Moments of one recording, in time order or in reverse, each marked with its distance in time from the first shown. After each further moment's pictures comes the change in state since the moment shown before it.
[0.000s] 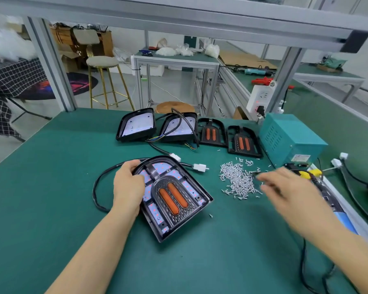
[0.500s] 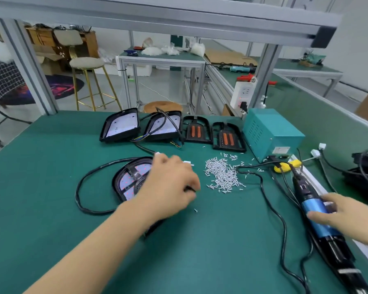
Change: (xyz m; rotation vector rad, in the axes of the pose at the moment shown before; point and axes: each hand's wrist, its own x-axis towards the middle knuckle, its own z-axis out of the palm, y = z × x) left_hand -0.071 0.061 0.039 1.041 -0.528 1.040; right_hand -0.047 0.118 -0.029 -0.032 -0.275 0.734
